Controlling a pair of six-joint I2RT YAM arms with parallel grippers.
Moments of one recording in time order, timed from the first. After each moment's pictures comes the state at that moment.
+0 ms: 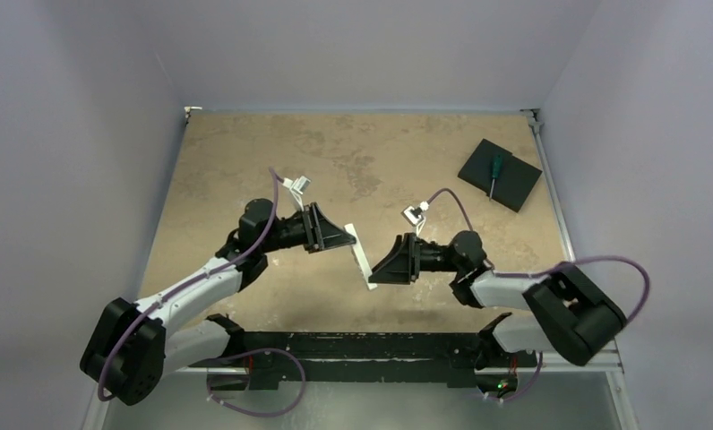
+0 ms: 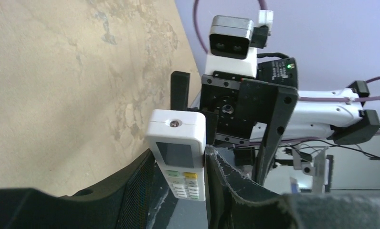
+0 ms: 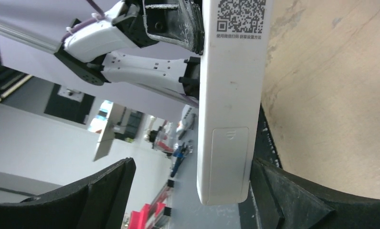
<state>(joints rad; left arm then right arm) -0.51 1.11 0.47 0.45 0.68 -1.03 0.60 1.39 0.22 1.35 -0.95 1.33</state>
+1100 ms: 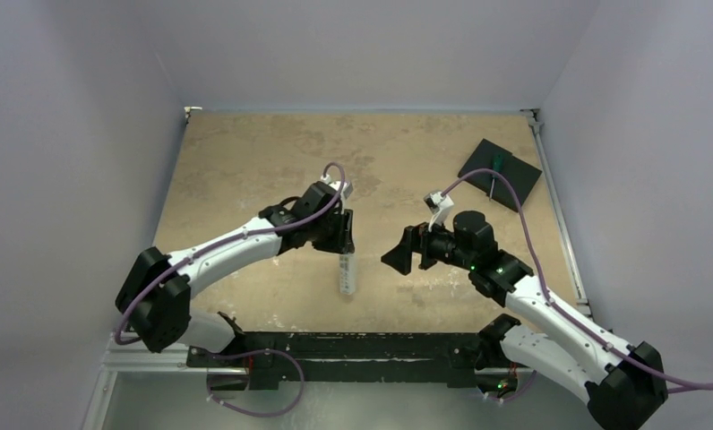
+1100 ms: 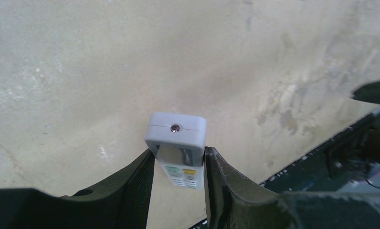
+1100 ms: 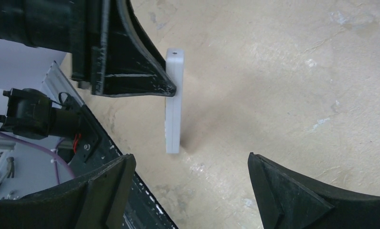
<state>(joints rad) -0.75 1.38 0.95 -0.43 0.11 -0.54 0.60 0.85 0.54 -0.14 -0.34 0.46</state>
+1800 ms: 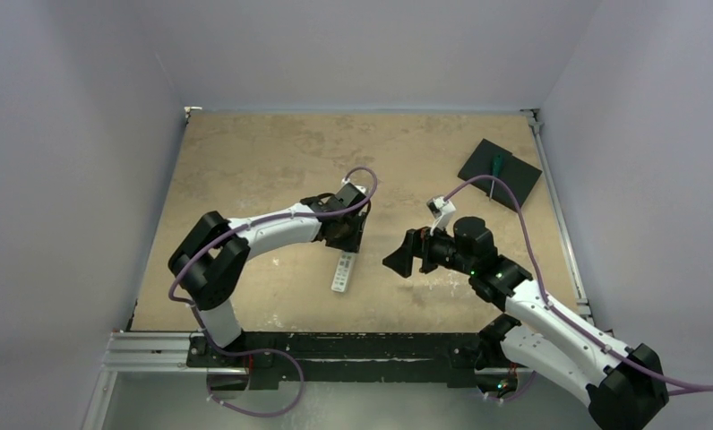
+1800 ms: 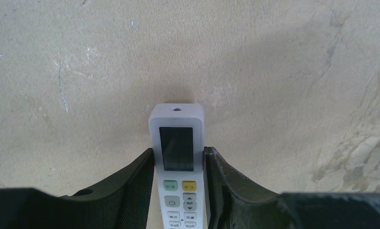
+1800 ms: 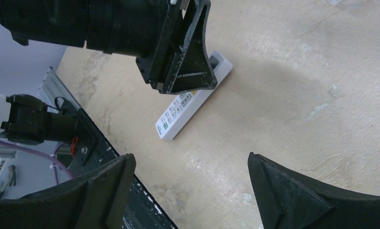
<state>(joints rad) -0.80 1.73 1.13 -0.48 -0.09 -0.53 0.60 0.82 0.48 -0.11 -0.32 0.50</state>
